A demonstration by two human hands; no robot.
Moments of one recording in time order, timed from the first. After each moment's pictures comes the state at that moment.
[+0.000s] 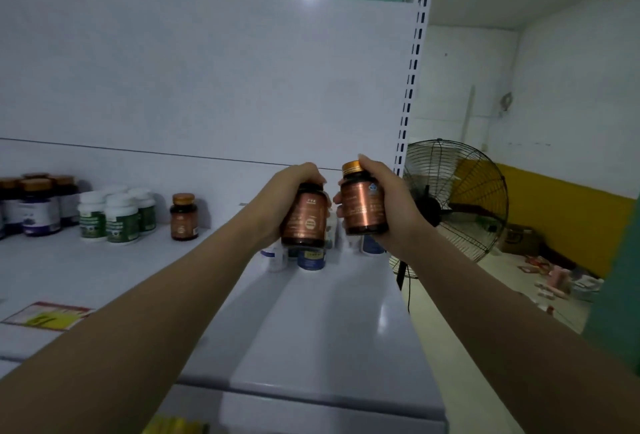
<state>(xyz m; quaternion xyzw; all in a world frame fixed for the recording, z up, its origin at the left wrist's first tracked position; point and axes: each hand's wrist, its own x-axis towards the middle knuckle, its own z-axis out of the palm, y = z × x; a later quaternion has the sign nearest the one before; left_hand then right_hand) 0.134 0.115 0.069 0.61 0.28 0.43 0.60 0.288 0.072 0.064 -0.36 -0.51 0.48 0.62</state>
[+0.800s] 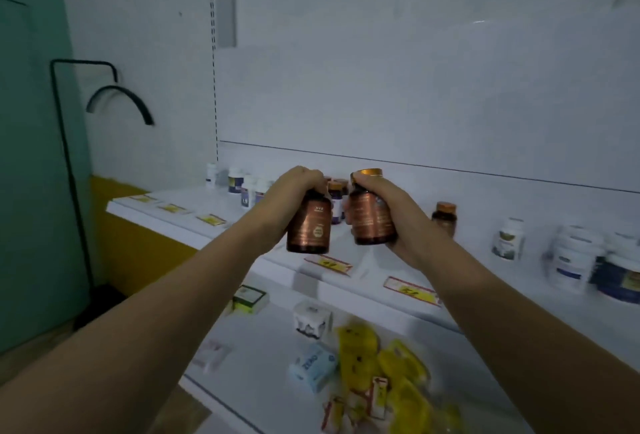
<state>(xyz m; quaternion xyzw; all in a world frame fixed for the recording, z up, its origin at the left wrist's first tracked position) -0.283 0.073 0.061 0.58 0.43 0.54 0.43 -0.115 0.107 0.048 -0.29 -0.61 0.55 0.50</state>
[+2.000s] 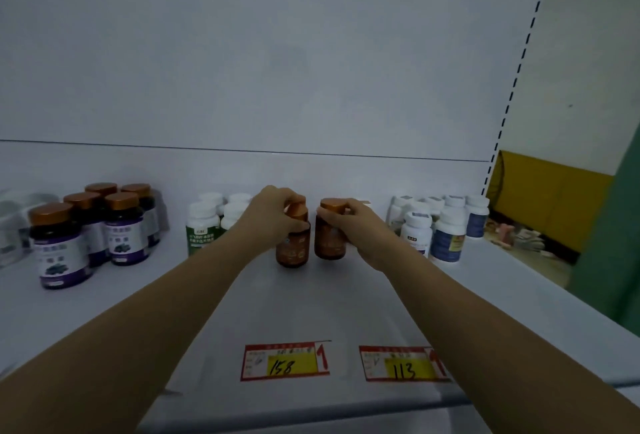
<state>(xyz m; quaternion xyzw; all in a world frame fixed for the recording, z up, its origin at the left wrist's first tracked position) -0.108 0.275 0.027 0.83 0.38 0.31 0.25 0.046 0.228 0.001 -0.62 -0.47 0.31 0.55</state>
